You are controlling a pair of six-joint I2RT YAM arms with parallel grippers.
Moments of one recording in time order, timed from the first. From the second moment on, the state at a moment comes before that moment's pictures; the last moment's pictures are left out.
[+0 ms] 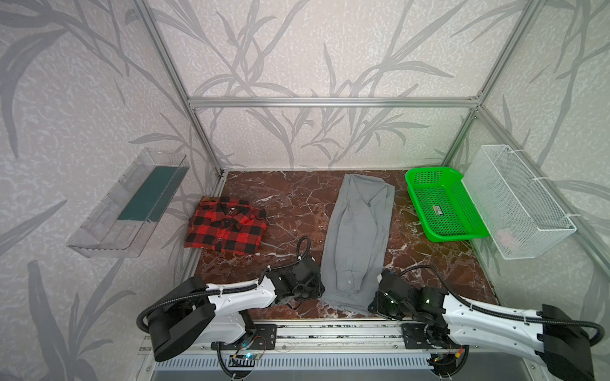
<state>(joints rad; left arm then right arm) -0.96 1.26 0.43 -0.13 0.12 -1.08 1.05 0.86 0.25 -0.40 -0.16 1.28</state>
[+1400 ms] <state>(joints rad) -0.86 1.48 1.18 -0.59 -0.12 -1.32 0.41 0.81 0.71 -0.71 -0.28 0.84</state>
